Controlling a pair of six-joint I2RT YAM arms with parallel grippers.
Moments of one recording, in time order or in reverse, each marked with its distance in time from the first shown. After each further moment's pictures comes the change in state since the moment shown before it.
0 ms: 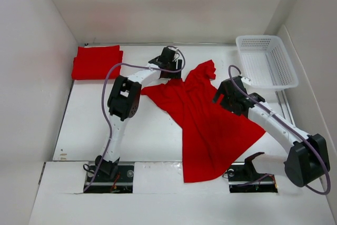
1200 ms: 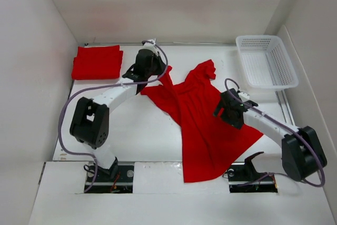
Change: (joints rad) left arm 0.049 -0.592 -0.595 0.444 0.015 -0.113; right arm 0.008 0.006 -0.172 -0.009 -0.006 0.094
